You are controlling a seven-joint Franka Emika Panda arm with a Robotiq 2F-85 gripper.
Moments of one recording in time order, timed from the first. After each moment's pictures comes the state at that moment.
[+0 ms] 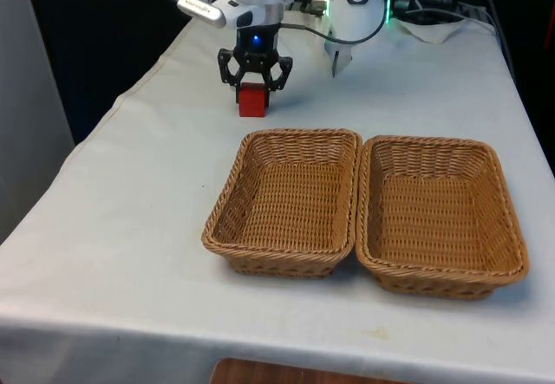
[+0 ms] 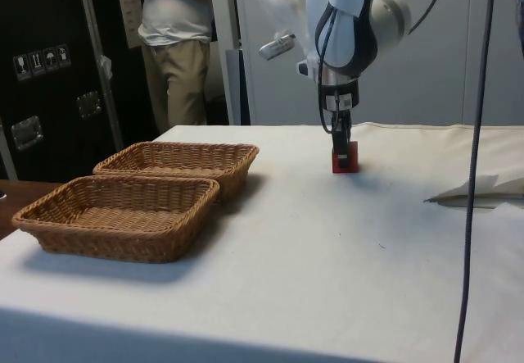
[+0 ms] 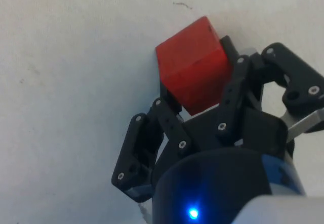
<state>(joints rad) 0.31 0.30 -0.64 -2.61 0.12 2.88 -0.54</state>
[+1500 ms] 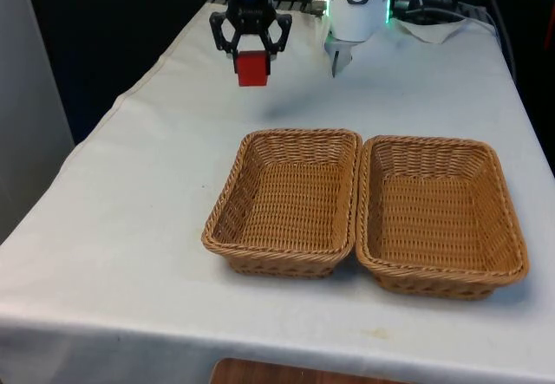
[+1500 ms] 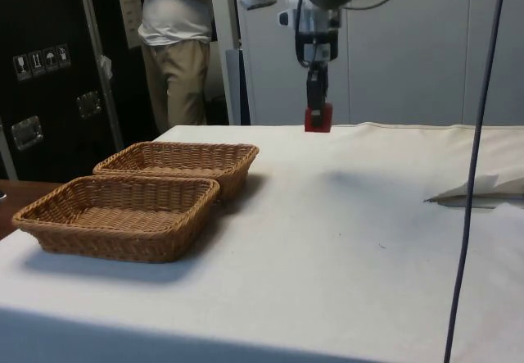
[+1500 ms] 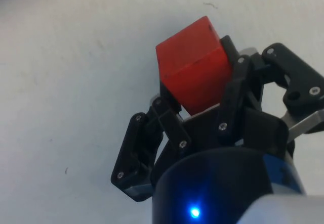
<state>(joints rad) 0.31 0.06 -0.67 -2.53 0.05 2.64 -0.52</state>
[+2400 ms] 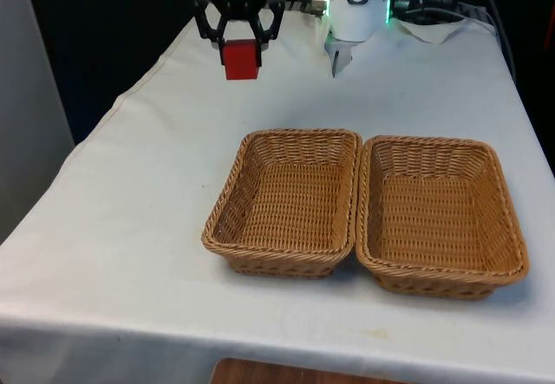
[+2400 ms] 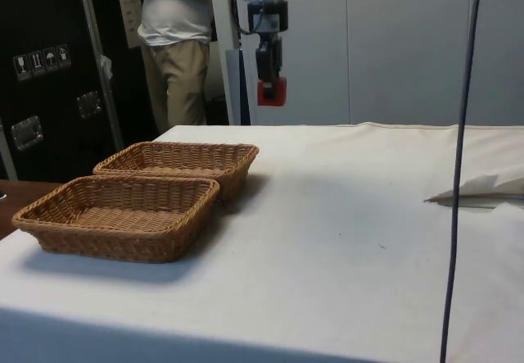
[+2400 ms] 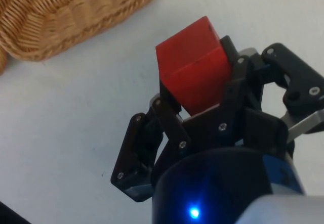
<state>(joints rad) 0.32 0.17 -0.63 -2.21 0.12 2.41 -0.52</state>
